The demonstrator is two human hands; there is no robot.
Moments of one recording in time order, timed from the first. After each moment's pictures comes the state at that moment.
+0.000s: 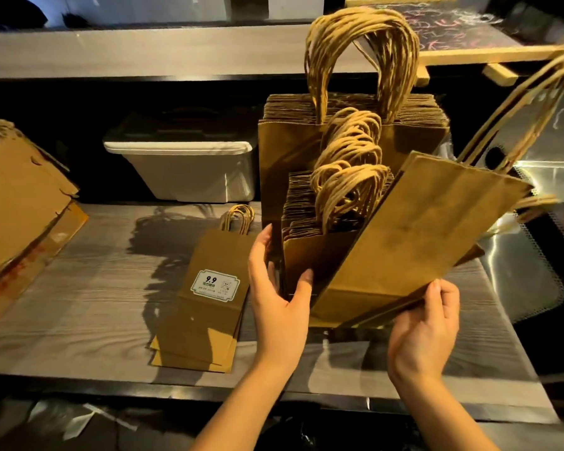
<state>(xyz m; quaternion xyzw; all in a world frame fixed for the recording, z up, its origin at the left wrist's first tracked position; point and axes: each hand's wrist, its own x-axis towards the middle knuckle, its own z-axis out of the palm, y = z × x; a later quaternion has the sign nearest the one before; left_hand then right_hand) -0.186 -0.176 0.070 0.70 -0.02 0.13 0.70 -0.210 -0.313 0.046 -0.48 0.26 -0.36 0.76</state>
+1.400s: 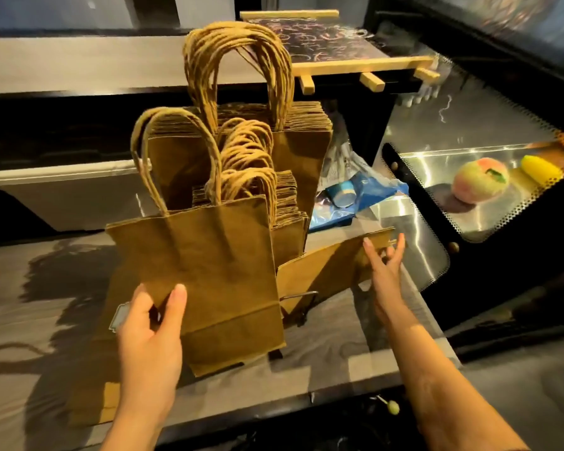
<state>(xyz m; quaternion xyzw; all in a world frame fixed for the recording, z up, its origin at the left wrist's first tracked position) -0.186 -0.135 0.083 0.74 0.09 0.04 0.66 -0.167 -0.446 -0.018 -0.60 0.33 -0.22 0.69</state>
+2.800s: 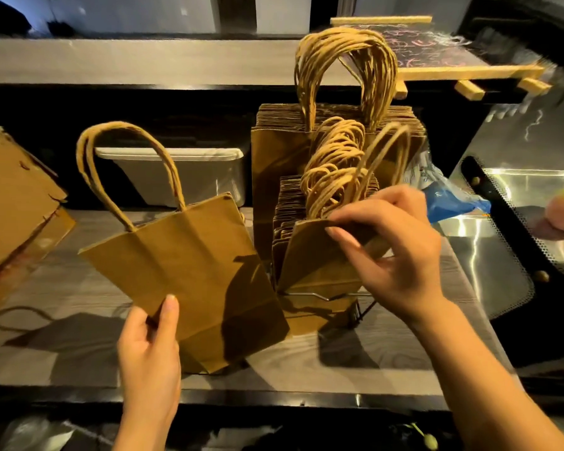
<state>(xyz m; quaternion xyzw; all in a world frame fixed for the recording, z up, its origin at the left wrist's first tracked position) -0.219 -0.065 0.073 0.65 0.18 0.16 0.72 -0.181 -0.318 0.145 -0.81 -0.26 -0.43 0.28</state>
